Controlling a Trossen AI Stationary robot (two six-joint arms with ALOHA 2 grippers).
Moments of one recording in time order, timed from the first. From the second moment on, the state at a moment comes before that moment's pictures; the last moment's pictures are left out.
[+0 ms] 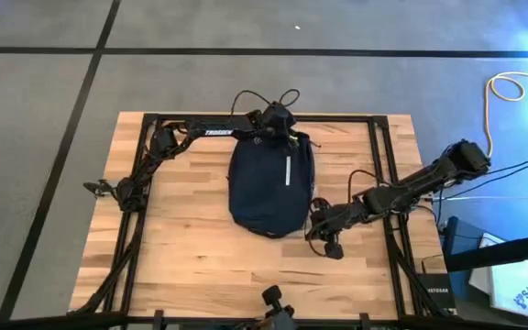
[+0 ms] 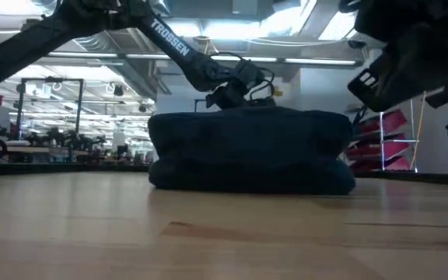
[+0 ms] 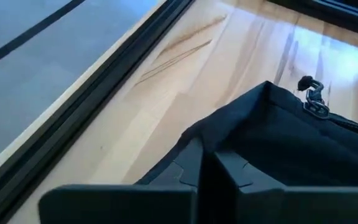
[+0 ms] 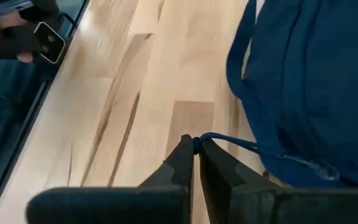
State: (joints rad) left arm 0.47 2.30 1.75 -0.06 0.04 -0.07; right arm 0.38 1.27 0.58 -0.05 -0.05 0.34
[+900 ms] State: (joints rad) left arm 0.29 2.16 1.75 -0.30 0.12 0.41; right arm 0.38 1.27 0.58 -0.05 -0.04 0.31
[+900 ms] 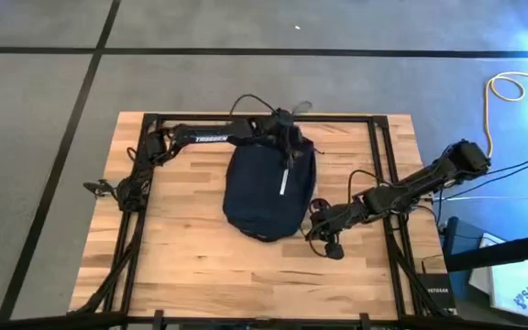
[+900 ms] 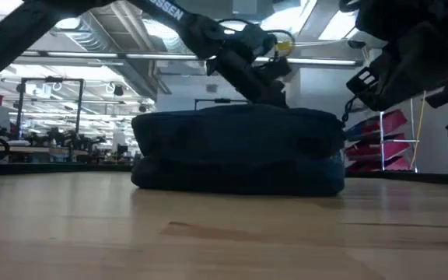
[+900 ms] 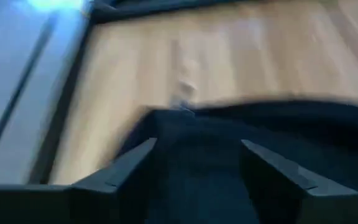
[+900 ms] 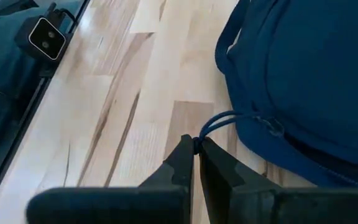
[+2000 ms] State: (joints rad) left arm -0.23 2.16 1.75 -0.40 -0.60 0.58; right arm 0.38 1.27 0.69 -0.32 0.04 0.29
